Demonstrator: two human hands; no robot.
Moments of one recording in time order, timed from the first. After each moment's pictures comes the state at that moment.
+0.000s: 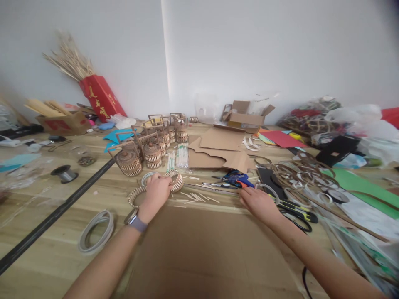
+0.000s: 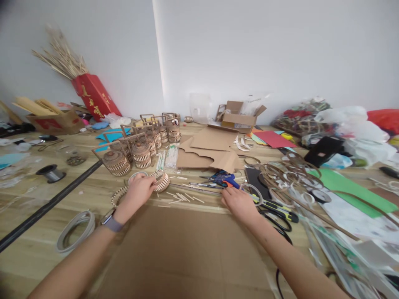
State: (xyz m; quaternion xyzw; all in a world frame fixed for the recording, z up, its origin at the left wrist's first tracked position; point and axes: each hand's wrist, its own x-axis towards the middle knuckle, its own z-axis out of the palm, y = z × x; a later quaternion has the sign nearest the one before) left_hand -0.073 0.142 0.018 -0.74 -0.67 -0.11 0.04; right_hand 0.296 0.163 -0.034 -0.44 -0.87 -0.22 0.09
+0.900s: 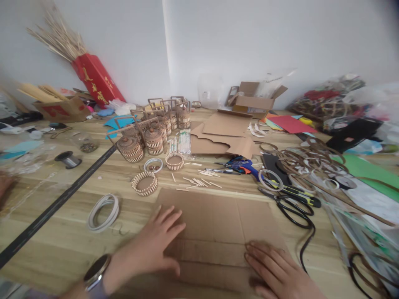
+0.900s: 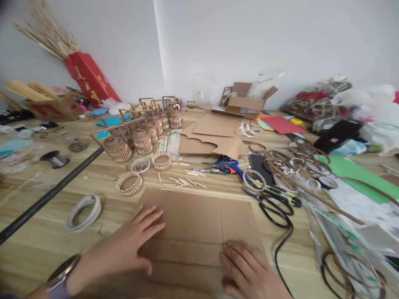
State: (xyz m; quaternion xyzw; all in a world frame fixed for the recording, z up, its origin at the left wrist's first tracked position) left_hand -0.075 0.013 -0.006 -0.85 -0.47 0.09 -0.21; right_hand 0.303 -0.017 -0.068 -0.27 -0.93 -0.20 0.16
